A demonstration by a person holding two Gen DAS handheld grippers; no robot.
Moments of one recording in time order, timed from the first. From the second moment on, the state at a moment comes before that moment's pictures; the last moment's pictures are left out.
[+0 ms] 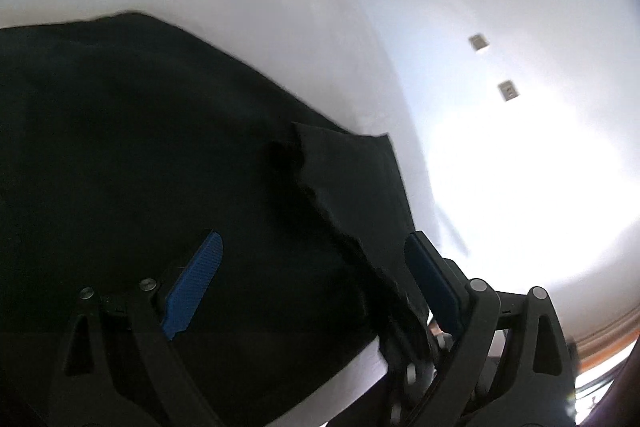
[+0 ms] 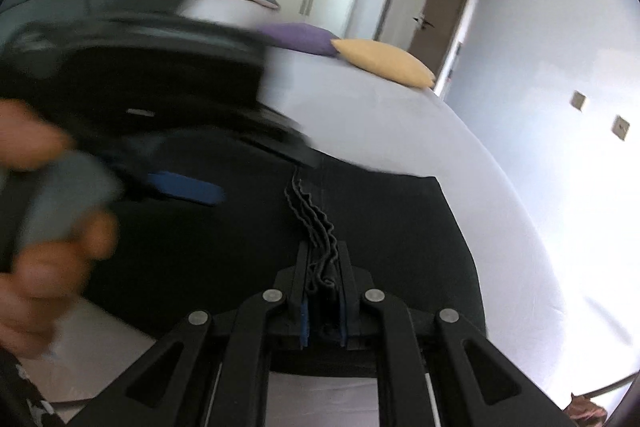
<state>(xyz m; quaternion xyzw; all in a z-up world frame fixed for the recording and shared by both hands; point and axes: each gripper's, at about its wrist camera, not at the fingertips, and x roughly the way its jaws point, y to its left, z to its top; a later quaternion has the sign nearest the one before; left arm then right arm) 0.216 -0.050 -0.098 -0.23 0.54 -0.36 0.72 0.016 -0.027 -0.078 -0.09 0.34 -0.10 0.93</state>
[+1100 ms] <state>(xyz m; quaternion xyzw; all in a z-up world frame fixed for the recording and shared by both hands) 0.292 0.090 -0.110 -0.05 0.54 -0.33 0.78 0.080 0.112 -0.097 -0.17 0.41 0.08 0.89</state>
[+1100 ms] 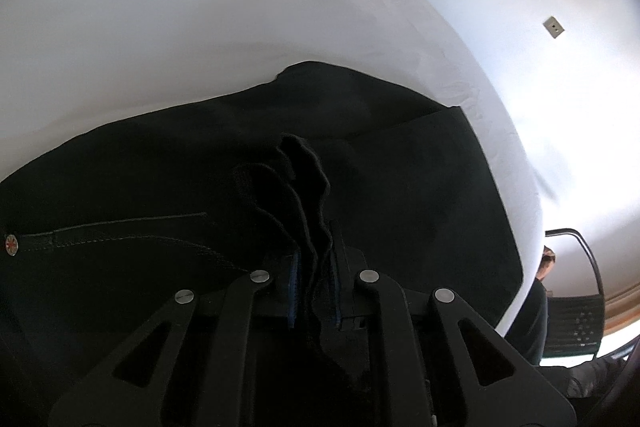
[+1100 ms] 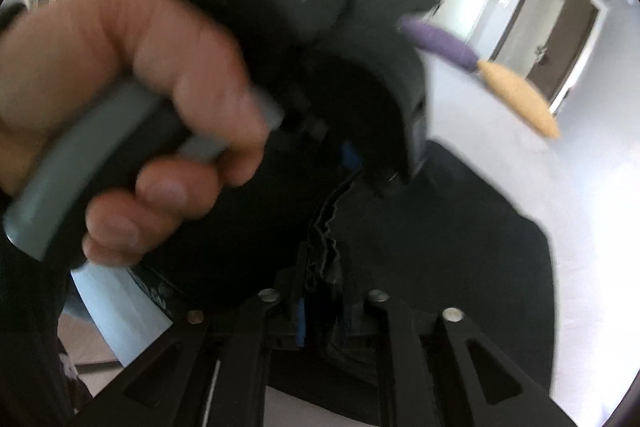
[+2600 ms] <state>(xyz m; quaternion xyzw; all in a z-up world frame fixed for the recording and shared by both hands) 0.183 0.038 -0.129 0.12 0.44 -0.21 0.86 0.096 -0.201 -0.148 0.41 0.47 0.16 0.76</state>
